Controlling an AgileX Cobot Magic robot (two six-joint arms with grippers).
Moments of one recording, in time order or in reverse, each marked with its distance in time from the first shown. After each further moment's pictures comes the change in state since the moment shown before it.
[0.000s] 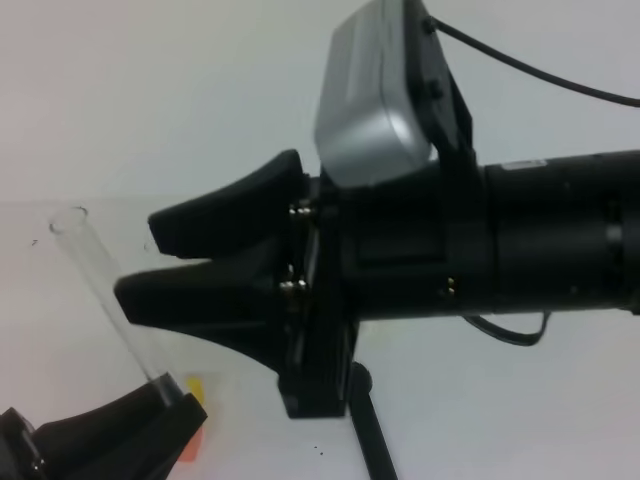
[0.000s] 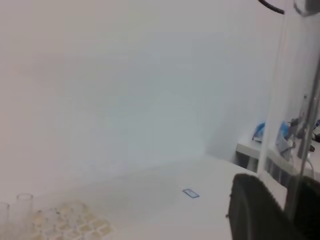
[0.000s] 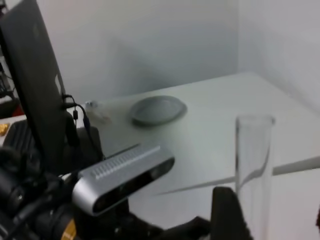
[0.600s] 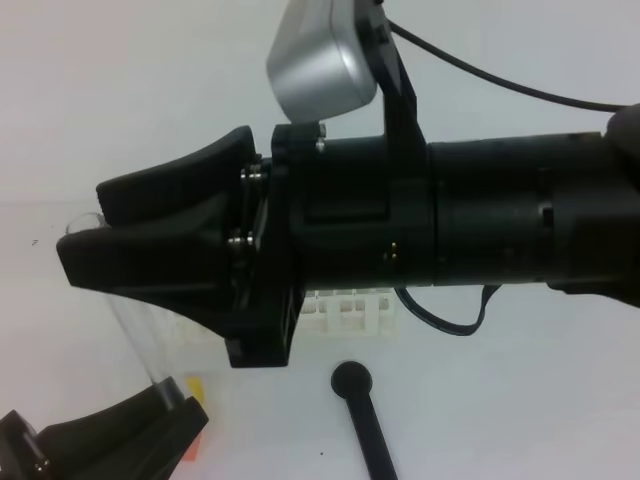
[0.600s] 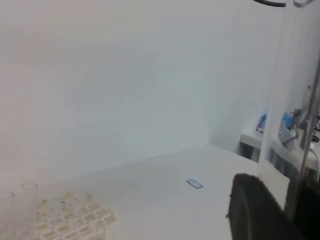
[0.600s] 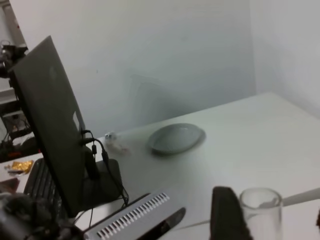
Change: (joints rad) left arm 0.000 0.000 0.000 0.022 0.020 -0.009; right arm 0.015 0.105 -0.079 0.175 0.040 -0.059
